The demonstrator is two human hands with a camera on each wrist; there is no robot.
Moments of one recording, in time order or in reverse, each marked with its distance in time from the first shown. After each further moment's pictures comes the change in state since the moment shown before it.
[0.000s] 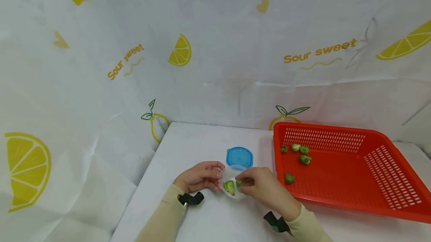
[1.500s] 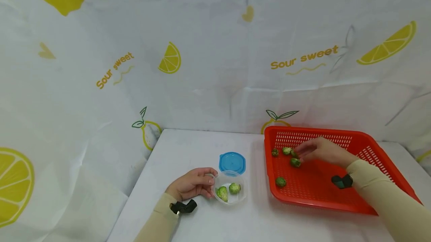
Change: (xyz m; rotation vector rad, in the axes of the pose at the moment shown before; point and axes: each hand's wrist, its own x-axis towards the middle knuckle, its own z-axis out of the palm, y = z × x) left_hand -0.001 0.001 0.003 -0.030 -0.008 -0.020; right_hand 0.005 0.173 -0.189 -0.007 -0.096 0.171
